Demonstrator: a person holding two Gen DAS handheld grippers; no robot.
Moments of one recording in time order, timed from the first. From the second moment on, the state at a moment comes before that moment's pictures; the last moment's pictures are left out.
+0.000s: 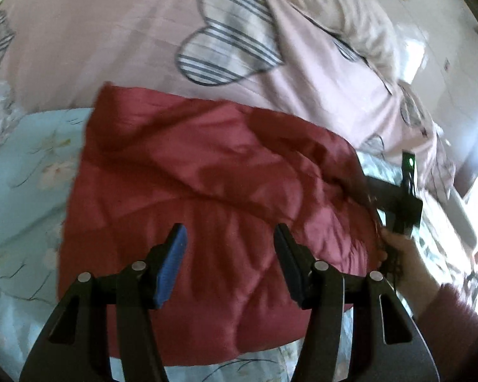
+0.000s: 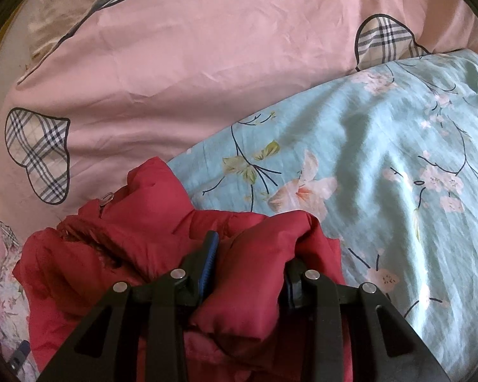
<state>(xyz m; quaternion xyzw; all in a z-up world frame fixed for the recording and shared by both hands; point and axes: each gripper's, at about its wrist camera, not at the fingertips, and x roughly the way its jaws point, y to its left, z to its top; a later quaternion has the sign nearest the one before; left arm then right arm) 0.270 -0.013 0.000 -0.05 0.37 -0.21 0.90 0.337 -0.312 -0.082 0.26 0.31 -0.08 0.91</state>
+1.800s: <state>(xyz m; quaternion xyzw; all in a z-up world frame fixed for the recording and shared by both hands) 0.320 0.047 -0.022 -0.10 0.40 -0.14 0.90 0.298 -0.306 -0.097 0.20 0.36 -0.05 0.91</state>
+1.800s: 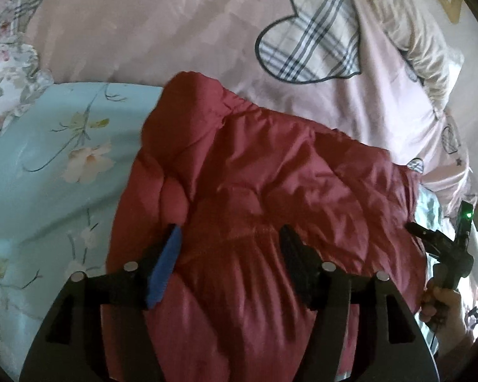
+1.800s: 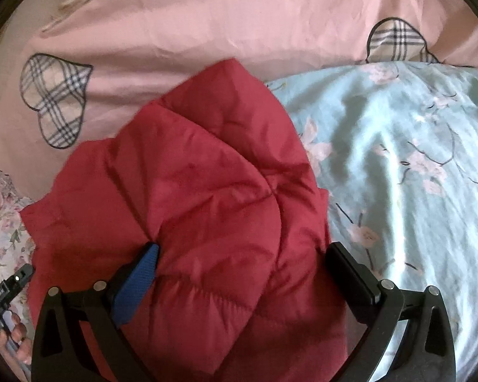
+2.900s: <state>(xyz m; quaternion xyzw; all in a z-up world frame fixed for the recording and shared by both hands) 0.337 0.120 -0.073 -0.29 0.43 -0.18 0.84 0.264 -0.335 -0.103 0.30 0.38 0.03 0.88</state>
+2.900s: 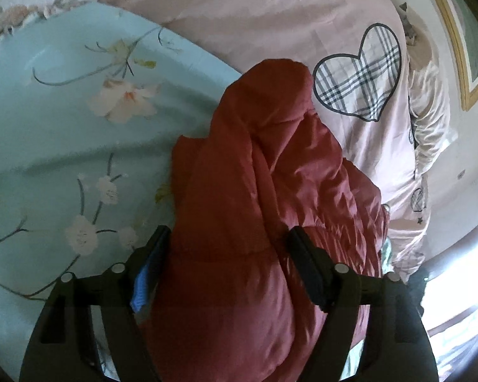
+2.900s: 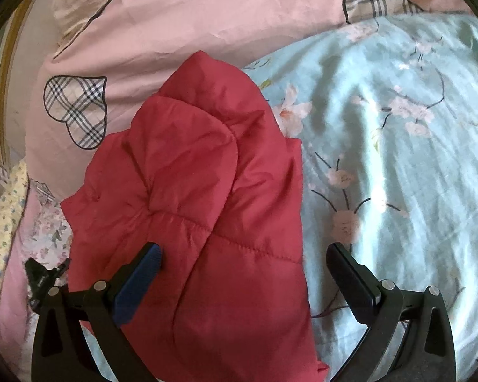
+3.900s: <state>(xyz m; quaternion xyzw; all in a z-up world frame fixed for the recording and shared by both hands) 0.291 0.094 -0.052 -0.29 0.45 -0.25 0.81 0.215 -0.302 -0.082 0.31 0.39 0.10 0.86</state>
